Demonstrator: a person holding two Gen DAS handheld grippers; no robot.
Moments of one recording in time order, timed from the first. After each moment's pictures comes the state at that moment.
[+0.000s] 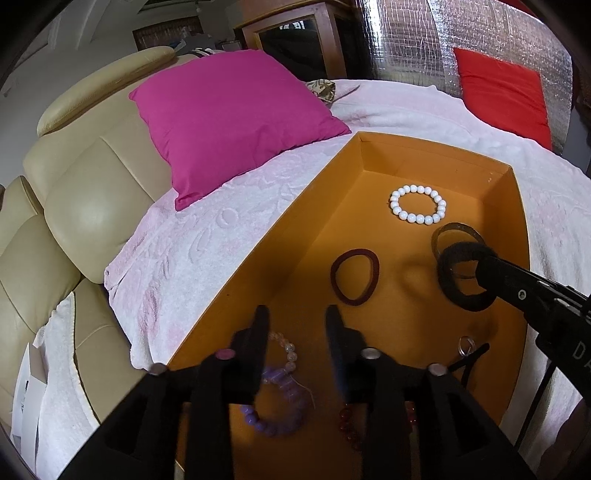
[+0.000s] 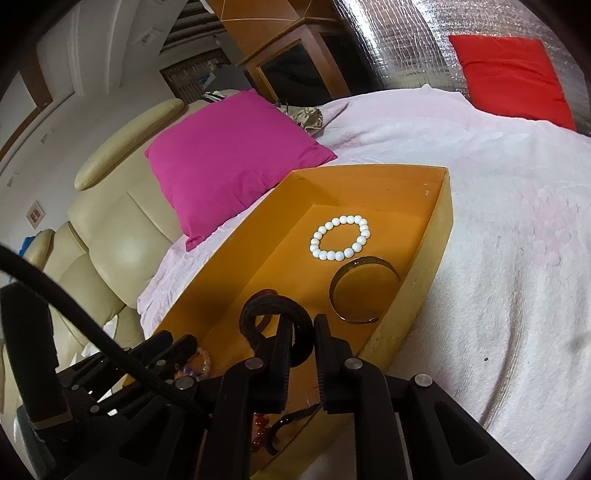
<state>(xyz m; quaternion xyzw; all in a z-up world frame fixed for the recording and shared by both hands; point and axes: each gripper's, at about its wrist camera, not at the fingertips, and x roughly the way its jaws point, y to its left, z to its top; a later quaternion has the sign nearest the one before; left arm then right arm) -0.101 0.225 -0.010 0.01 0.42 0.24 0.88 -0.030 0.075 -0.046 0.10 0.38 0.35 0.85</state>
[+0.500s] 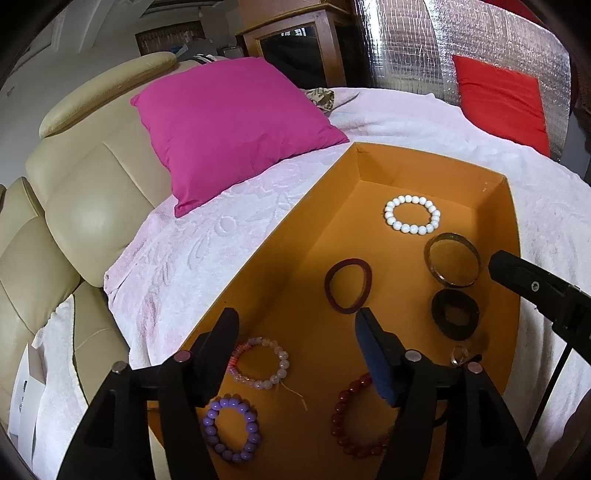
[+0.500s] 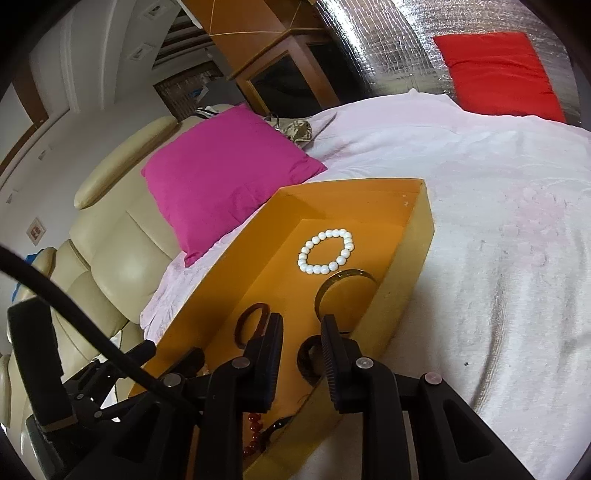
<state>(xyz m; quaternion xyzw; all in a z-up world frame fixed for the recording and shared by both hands) -0.100 0.220 -0.005 0.00 0.41 0.23 0.88 -0.025 0.053 -0.038 0.12 0.37 0.34 0.86</state>
